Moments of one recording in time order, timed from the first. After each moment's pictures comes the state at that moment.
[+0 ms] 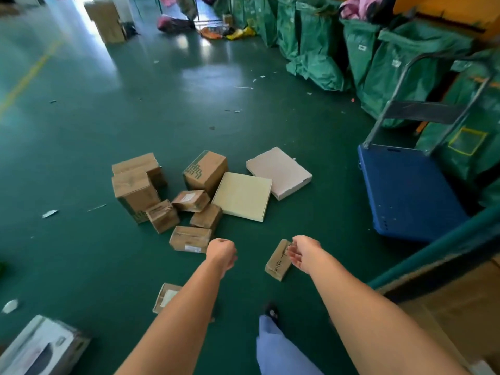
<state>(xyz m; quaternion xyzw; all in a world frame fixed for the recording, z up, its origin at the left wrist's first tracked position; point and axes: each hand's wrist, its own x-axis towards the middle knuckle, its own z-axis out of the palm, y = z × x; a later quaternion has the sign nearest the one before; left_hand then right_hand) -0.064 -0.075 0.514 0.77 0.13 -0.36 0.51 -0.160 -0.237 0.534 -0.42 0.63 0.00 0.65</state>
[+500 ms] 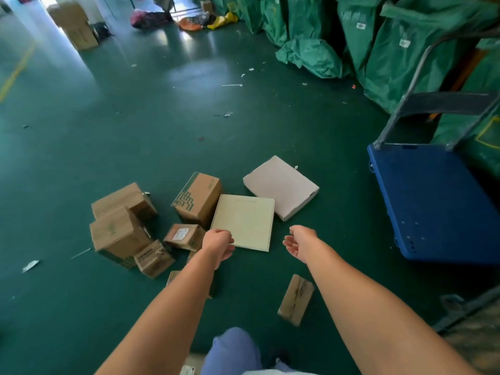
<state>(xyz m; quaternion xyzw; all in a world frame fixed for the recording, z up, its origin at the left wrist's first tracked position) 0.185 -0.245 0.536 0.80 0.12 -0.36 0.47 0.075 -0.404 0.526 -0.39 0.63 -0.02 0.67</state>
